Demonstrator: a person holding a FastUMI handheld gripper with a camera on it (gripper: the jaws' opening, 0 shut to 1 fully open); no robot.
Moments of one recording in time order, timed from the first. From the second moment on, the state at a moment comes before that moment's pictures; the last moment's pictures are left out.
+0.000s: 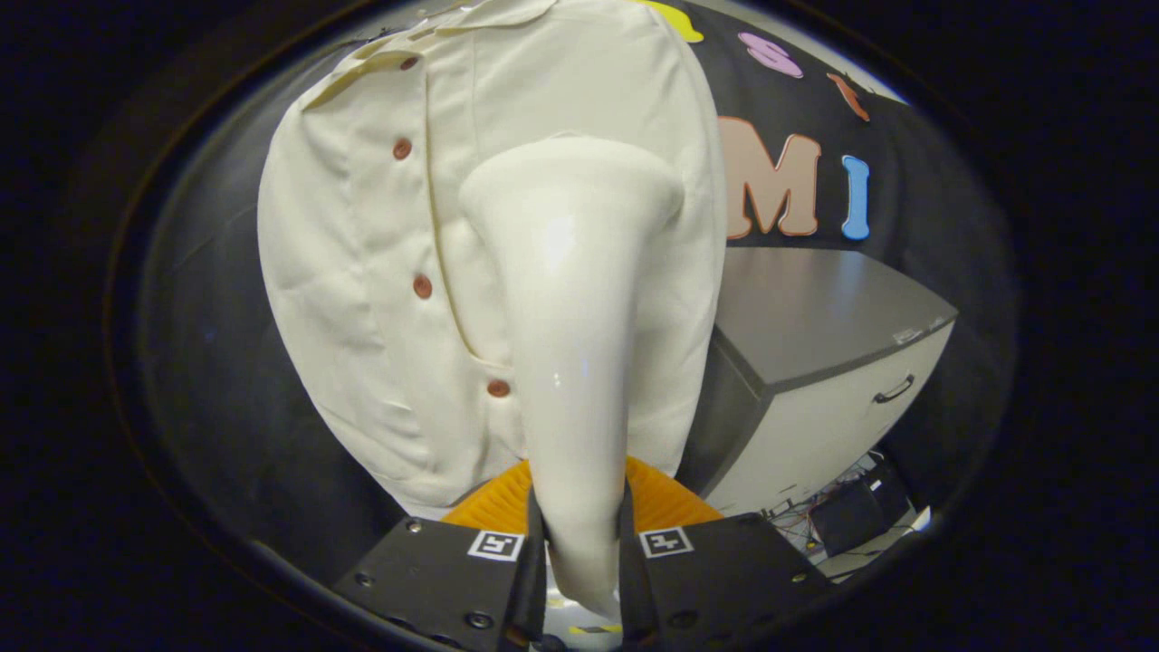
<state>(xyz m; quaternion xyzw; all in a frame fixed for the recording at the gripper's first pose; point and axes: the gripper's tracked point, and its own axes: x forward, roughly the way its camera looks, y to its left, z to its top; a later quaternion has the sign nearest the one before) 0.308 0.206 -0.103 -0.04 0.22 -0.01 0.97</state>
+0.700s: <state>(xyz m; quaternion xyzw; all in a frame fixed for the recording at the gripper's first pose) 0.283 0.187 -0.204 -0.01 0.32 -0.03 0.95</state>
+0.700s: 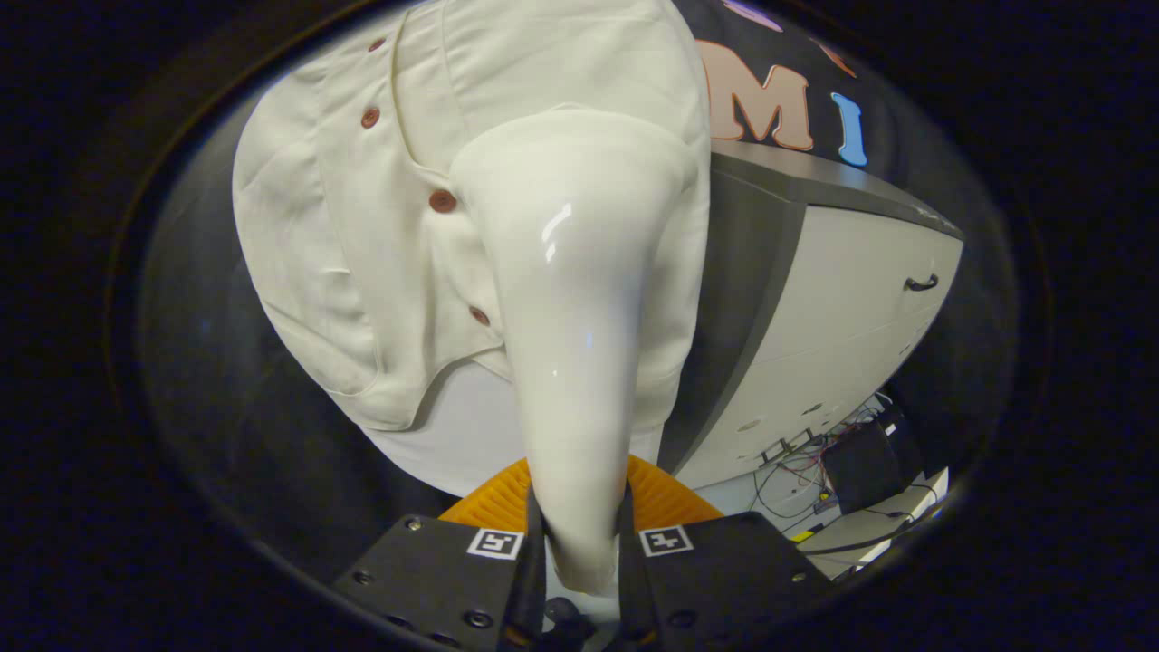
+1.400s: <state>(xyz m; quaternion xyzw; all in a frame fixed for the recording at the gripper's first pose) 0.248 0.183 -0.254 -0.02 0.37 -0.03 0.93</state>
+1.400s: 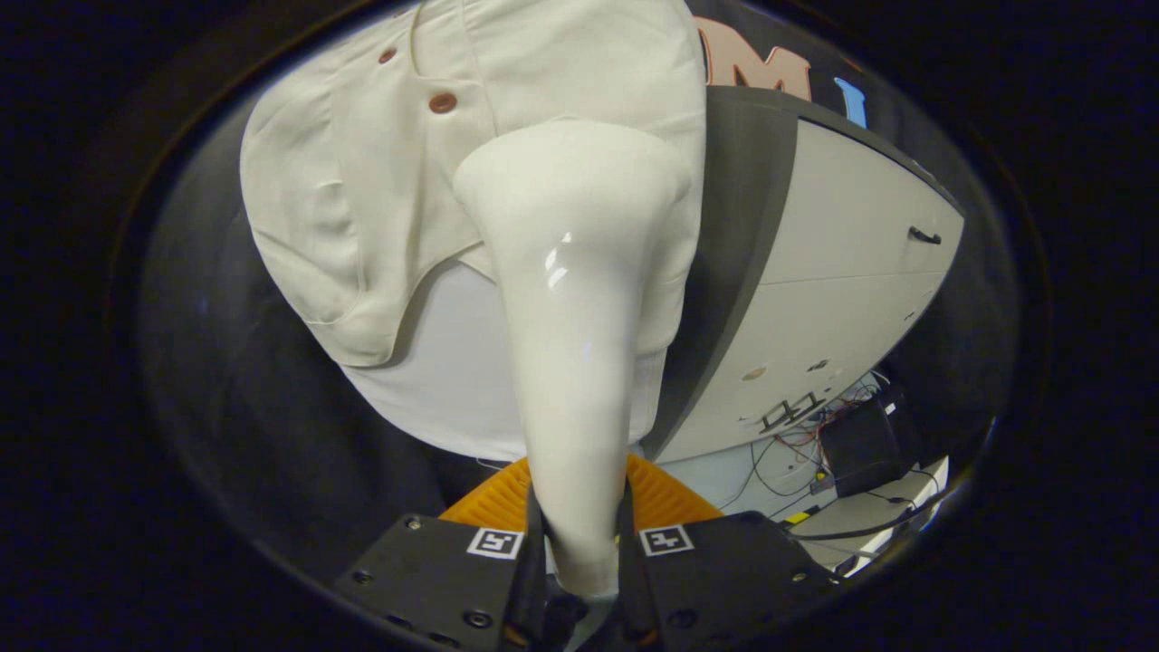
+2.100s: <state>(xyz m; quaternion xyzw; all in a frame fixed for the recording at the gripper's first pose) 0.174 0.177 -0.185 -0.03 0.28 -0.02 0.96</state>
